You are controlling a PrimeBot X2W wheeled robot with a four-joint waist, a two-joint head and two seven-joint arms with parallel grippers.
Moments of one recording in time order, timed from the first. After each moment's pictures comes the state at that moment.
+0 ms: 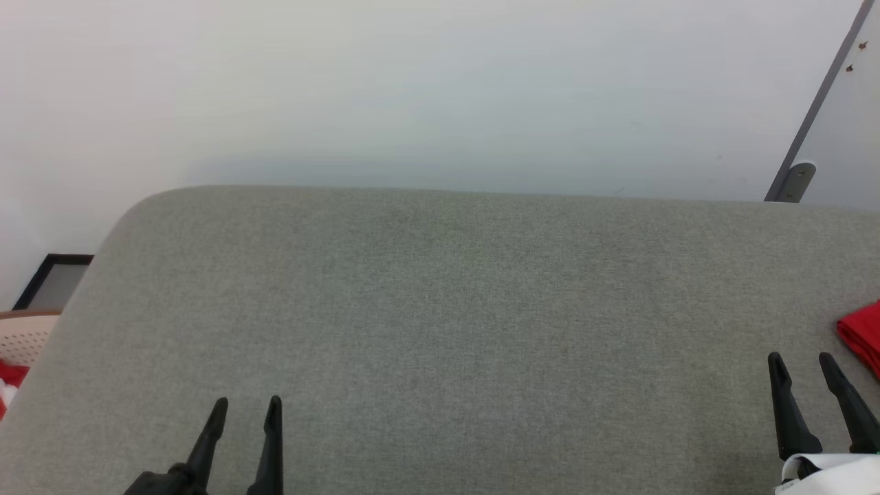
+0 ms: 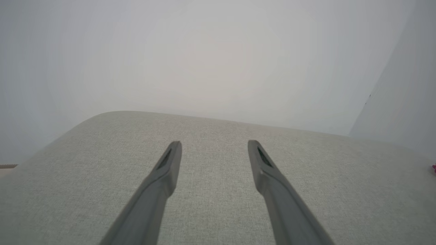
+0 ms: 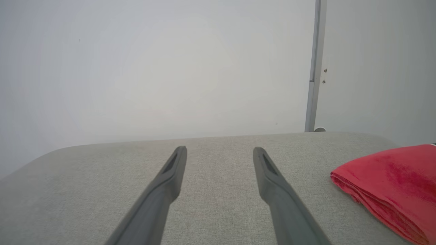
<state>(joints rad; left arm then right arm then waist) 0.12 0.12 0.02 0.08 -0.26 -0.13 -0.26 0.00 -0.30 0.02 0.20 0.46 0.13 -0.26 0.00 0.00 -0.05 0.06</state>
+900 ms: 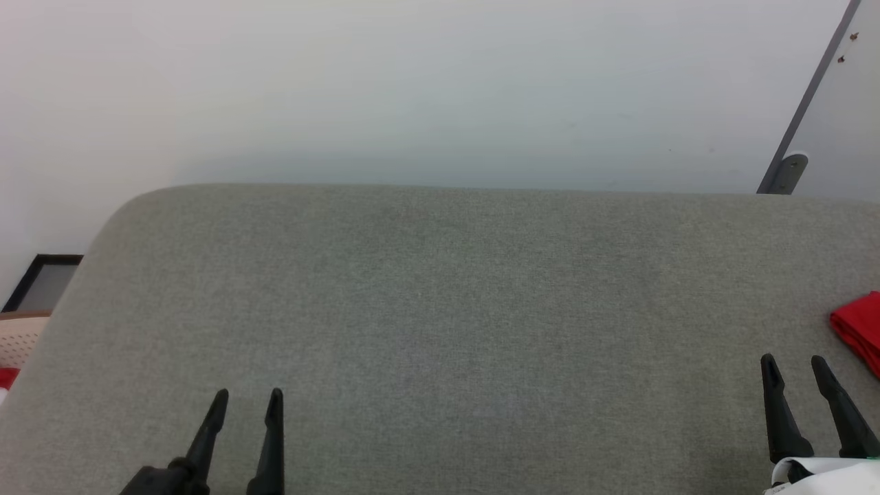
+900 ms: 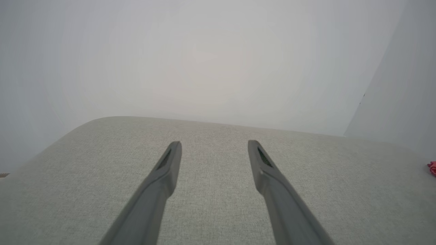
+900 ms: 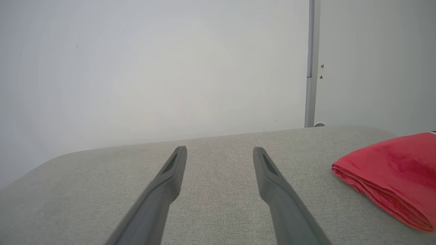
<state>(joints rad) 0.12 0.13 0.01 0.06 -0.25 -0.13 -0.26 0.02 -0.25 0.00 0.16 0.45 0.13 -0.26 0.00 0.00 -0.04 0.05</state>
